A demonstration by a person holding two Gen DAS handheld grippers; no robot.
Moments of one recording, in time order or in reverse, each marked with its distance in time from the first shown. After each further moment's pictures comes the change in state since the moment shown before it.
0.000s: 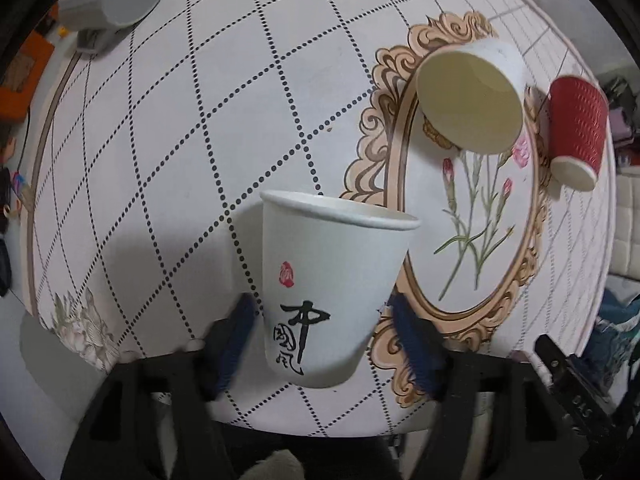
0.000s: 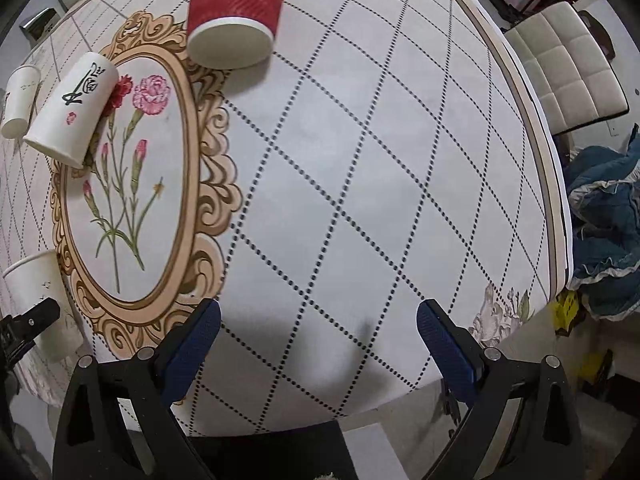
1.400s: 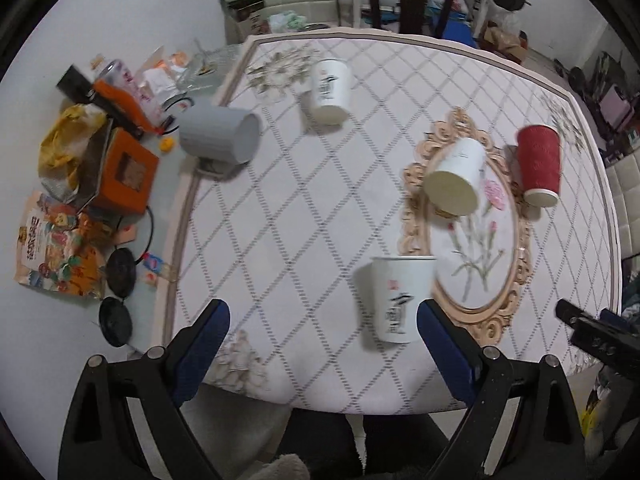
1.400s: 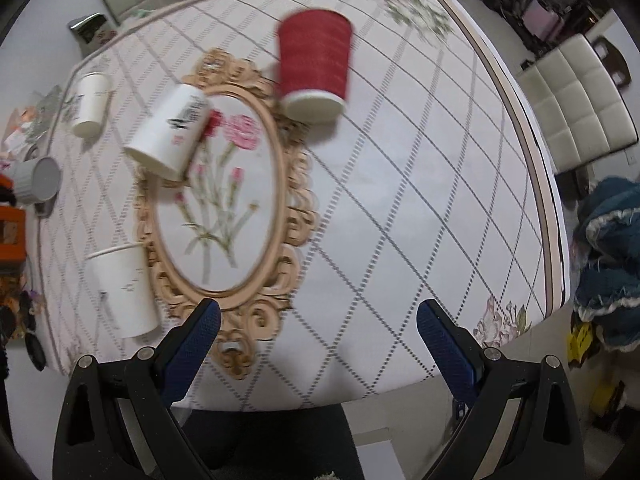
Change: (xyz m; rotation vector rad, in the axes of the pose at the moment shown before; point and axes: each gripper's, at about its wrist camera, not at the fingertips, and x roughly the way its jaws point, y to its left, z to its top) left arm -0.147 0.032 -0.042 0.126 -0.329 0.196; right arm -0.085 0.040 -0.012 -0.087 -0.111 0.105
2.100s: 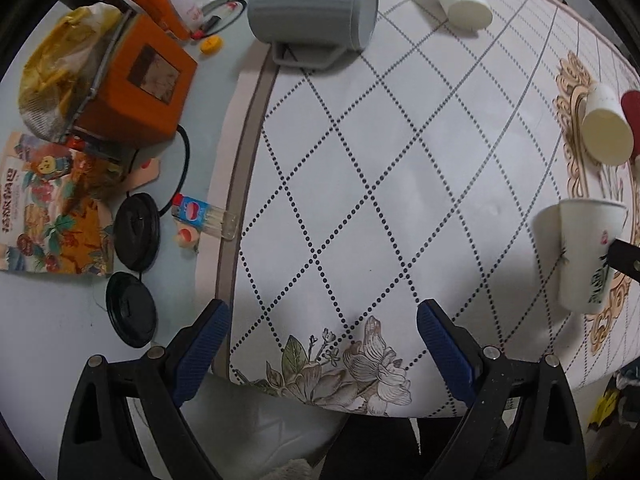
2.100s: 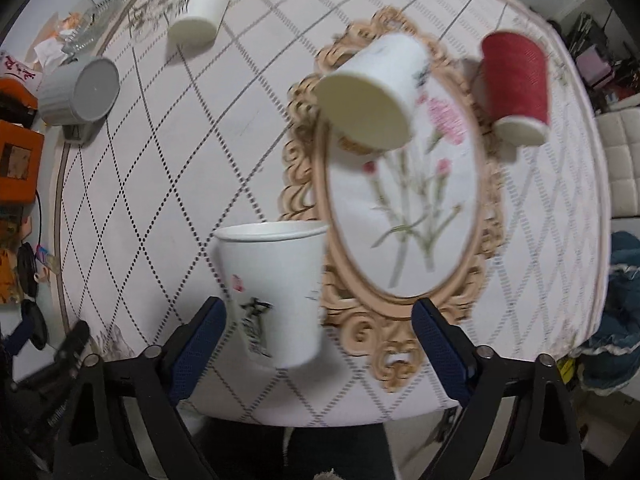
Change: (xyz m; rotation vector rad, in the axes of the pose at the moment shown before) left arm 0.118 0.115 -0.032 0.003 0.188 0.078; right arm 0.045 0.182 0.003 -0.169 0.116 0.011
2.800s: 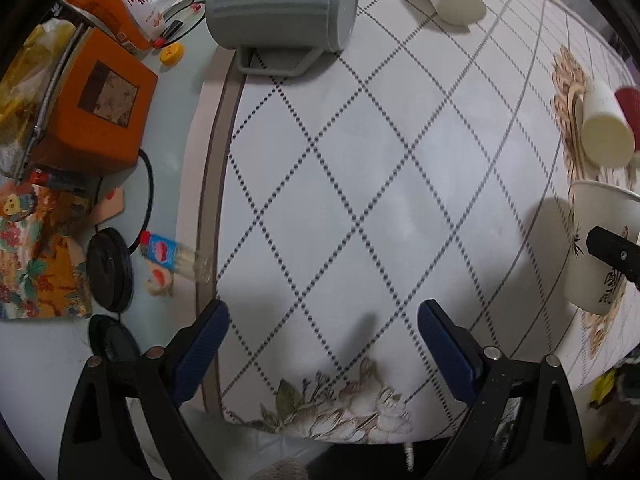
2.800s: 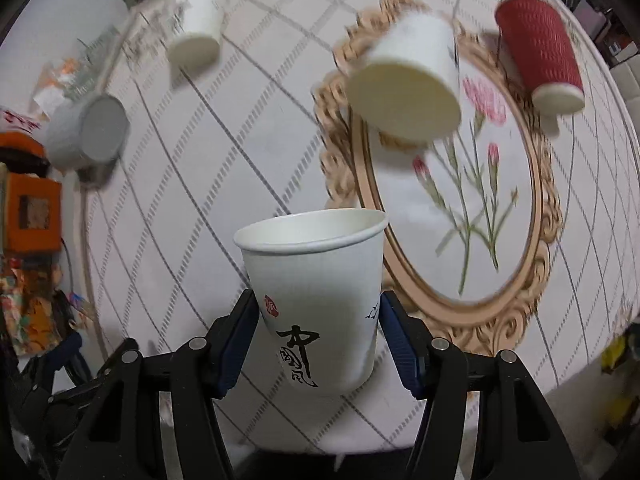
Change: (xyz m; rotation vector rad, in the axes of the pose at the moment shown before) left arm 0.021 0.005 0.034 0.048 0.014 -0.088; right arm 0.004 0.004 -0.002 0.127 -0.101 0.153
